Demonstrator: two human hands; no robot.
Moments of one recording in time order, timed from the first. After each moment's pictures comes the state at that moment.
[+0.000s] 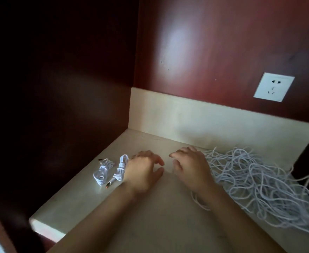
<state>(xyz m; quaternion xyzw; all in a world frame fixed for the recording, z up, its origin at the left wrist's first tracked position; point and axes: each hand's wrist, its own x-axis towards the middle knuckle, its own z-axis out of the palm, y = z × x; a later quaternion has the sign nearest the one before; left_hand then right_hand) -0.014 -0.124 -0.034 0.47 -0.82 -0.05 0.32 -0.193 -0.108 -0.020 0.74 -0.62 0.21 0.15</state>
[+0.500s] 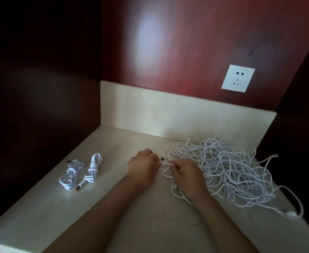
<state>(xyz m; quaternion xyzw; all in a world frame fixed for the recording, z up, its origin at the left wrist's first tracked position) -0.087 -0.142 -0.056 0.42 -0.86 -0.08 0.26 -0.239 -0.061 -0.046 0.66 -0.67 0.33 0.05</state>
